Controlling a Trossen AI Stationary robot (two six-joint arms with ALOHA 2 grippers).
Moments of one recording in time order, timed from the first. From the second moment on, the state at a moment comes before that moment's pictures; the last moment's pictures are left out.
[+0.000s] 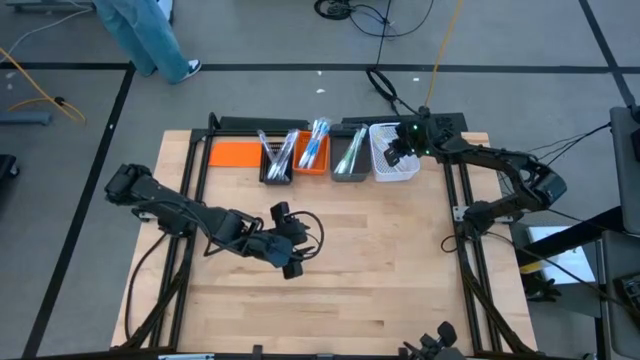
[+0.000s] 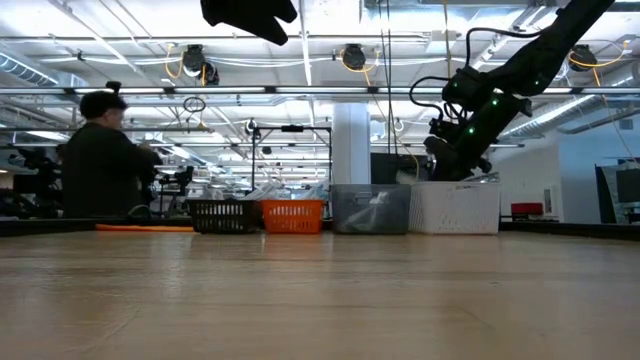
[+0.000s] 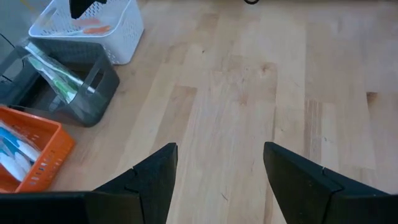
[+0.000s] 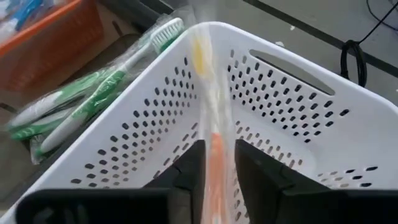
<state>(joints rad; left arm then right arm) -0.38 1.55 1.29 -0.54 -0.51 -0.36 -0.90 1.40 0.69 -0.02 -0.08 0.01</state>
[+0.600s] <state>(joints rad) -0.38 1.55 1.29 -0.62 -0.63 -0.38 -0.89 1.22 0.69 -0.06 -0.20 -0.02</state>
